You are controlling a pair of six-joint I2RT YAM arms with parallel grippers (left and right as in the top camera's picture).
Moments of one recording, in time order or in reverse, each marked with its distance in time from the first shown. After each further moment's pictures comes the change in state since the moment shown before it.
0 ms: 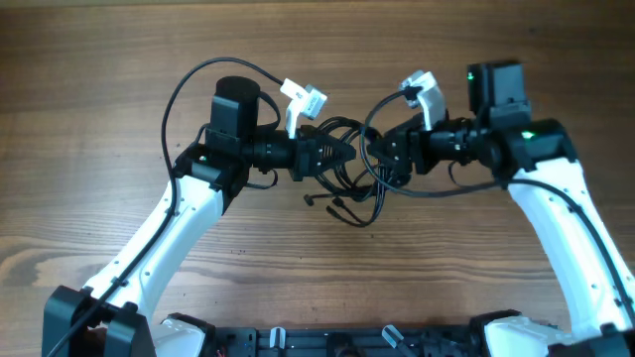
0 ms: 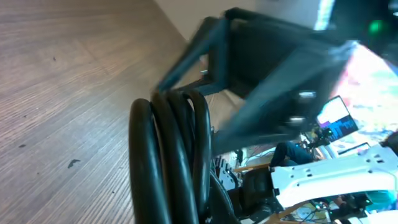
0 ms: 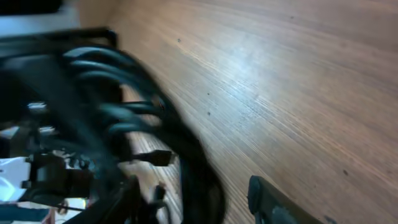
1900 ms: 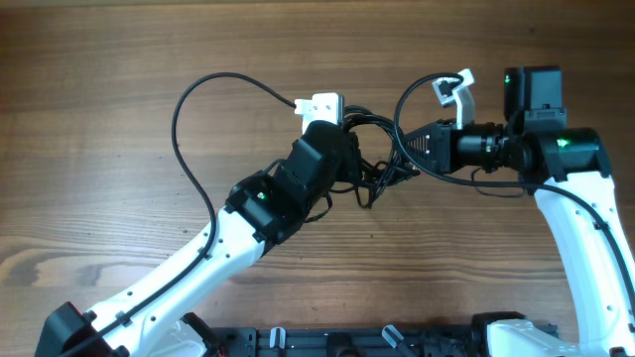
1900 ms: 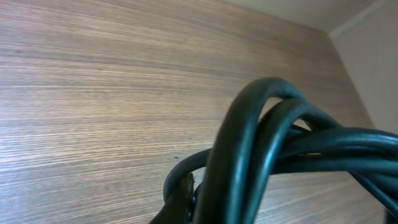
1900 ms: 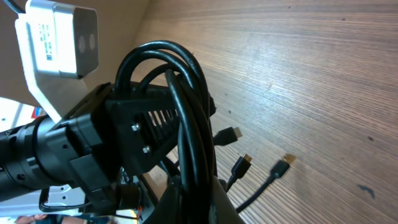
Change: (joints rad) left arm -0.404 -0.065 0.060 -0.159 -1.283 -0.333; right arm -0.134 -0.065 -0.003 -0.099 -0.132 0.131
